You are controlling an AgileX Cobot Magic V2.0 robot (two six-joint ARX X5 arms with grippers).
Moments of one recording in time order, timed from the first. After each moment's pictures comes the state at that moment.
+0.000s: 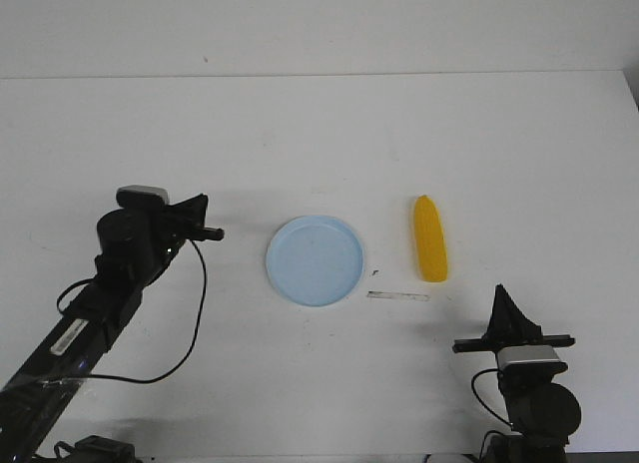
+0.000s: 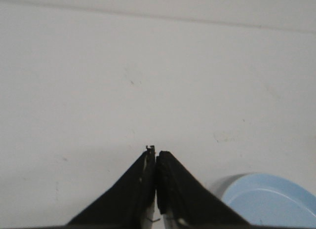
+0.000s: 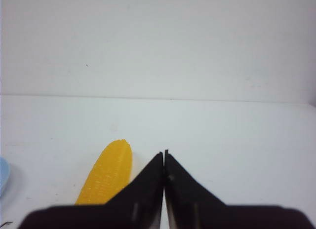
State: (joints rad) left arm -0.20 1.21 0.82 0.24 0.13 -0.19; right arm -0.01 0.00 0.01 0.06 -0.05 0.00
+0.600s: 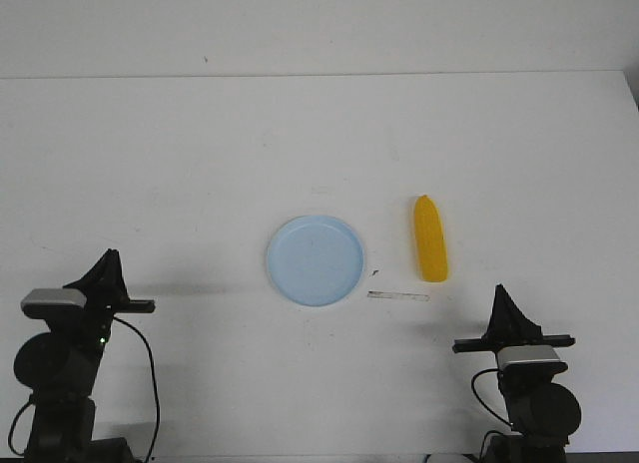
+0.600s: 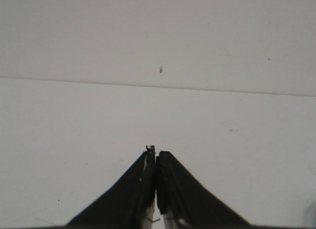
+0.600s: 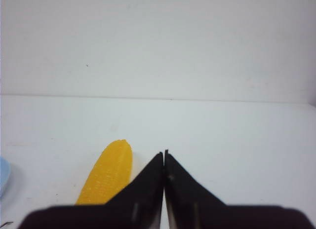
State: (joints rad) left arm 0.09 0.48 0.34 0.28 0.13 -0.08; right arm -0.01 0.00 0.01 0.06 -0.05 0.00
